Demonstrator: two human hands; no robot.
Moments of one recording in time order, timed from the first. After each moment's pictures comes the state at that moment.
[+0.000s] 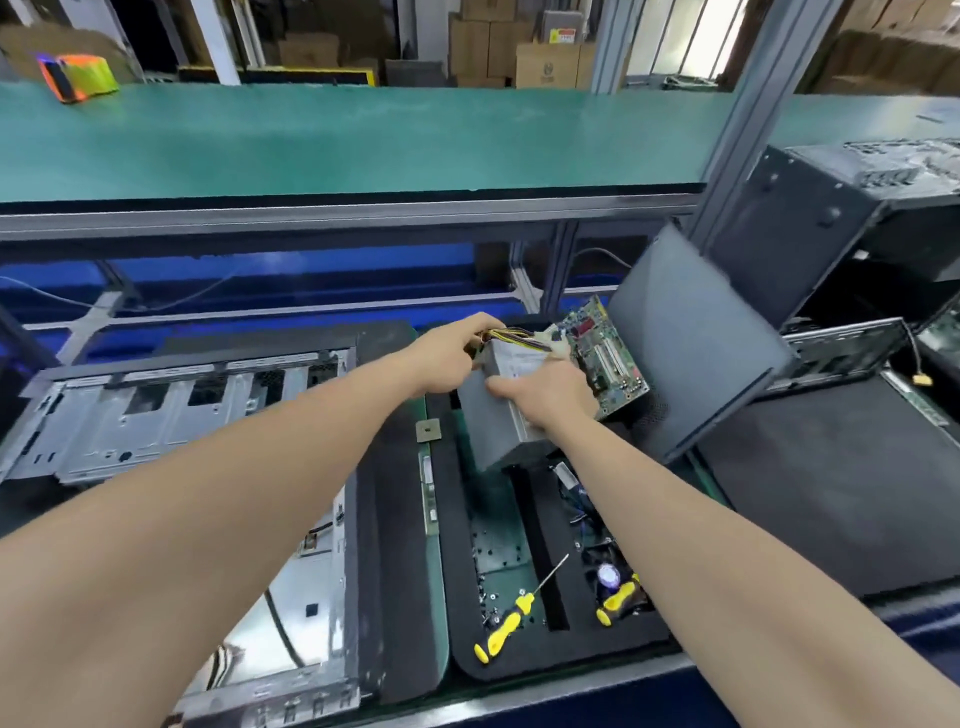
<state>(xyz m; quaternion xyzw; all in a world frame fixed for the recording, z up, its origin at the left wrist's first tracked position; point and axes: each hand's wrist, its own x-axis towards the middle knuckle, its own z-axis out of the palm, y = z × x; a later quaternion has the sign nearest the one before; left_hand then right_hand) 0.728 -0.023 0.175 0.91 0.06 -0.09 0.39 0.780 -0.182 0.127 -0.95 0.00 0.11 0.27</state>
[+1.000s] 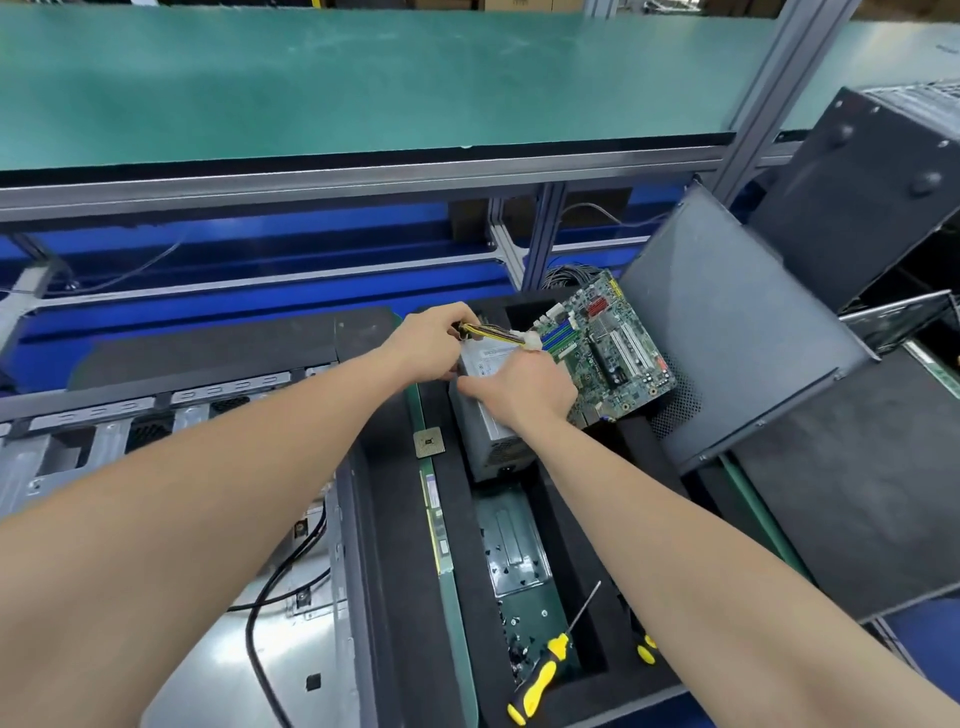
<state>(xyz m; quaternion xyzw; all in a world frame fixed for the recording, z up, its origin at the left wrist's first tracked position) 0.798 0.031 0.126 0.87 0.12 -0.09 0.47 0.820 -0.109 0.075 -0.98 0.00 0.06 0.16</state>
